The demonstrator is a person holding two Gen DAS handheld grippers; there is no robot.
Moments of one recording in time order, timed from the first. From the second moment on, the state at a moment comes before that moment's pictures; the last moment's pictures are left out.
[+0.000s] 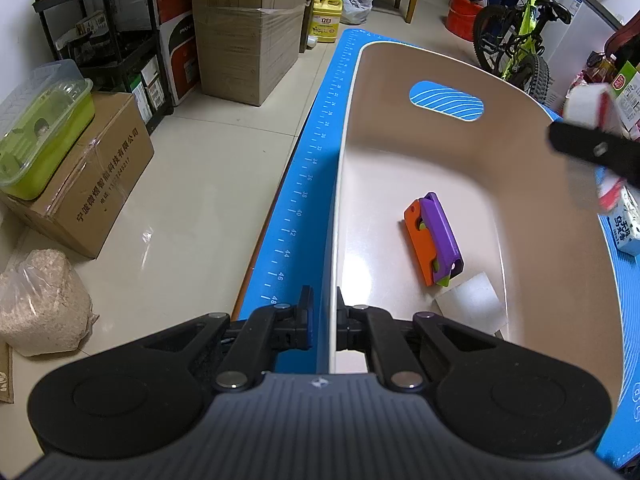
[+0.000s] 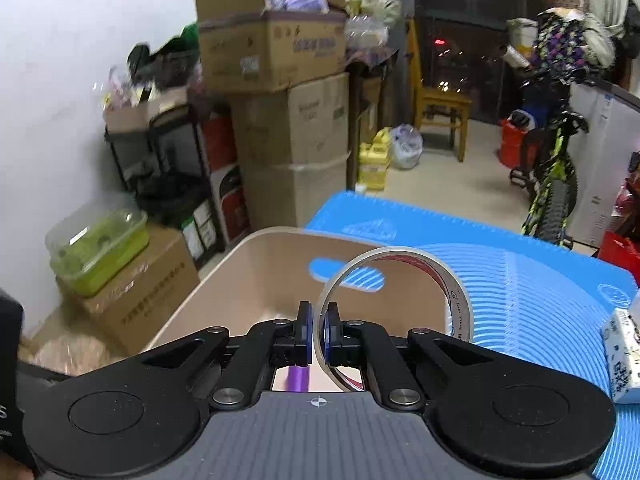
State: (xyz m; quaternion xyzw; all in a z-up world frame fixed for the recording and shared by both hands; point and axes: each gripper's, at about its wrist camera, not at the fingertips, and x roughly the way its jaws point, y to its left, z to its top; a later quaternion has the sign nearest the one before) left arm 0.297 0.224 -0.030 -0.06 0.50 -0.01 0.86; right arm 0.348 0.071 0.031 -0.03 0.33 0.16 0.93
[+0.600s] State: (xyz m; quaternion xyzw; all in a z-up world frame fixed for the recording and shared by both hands) left arm 0.298 0.226 -0.029 -0.06 0.50 -0.01 0.86; right arm 0.361 0.109 -0.041 -0.12 0.48 0.18 0.85
